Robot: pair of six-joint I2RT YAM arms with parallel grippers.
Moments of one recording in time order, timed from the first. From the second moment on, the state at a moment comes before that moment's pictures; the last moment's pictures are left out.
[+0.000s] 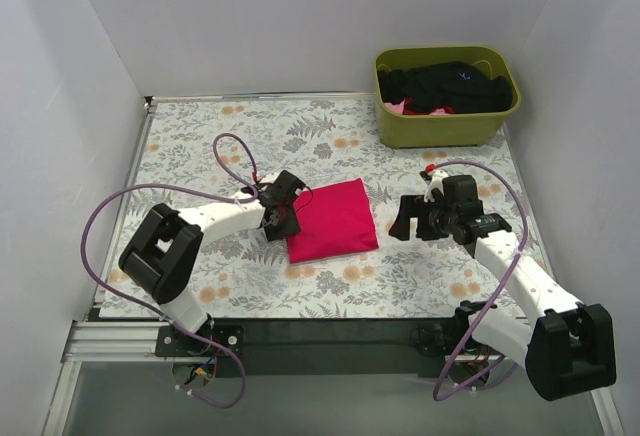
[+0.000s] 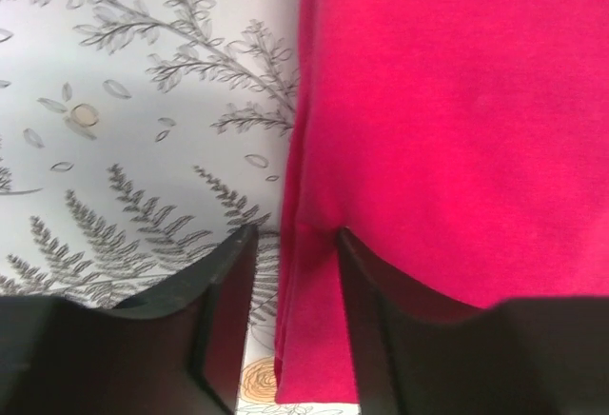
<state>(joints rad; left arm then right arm) -0.66 1.64 0.94 -0.50 -0.23 -0.92 0.26 1.03 0.62 -0.43 -0.34 0.23</state>
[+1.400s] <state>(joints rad) -0.31 1.31 0.81 -0.46 -0.26 -0.67 0.45 1.71 0.99 -0.35 -0.04 0.26</state>
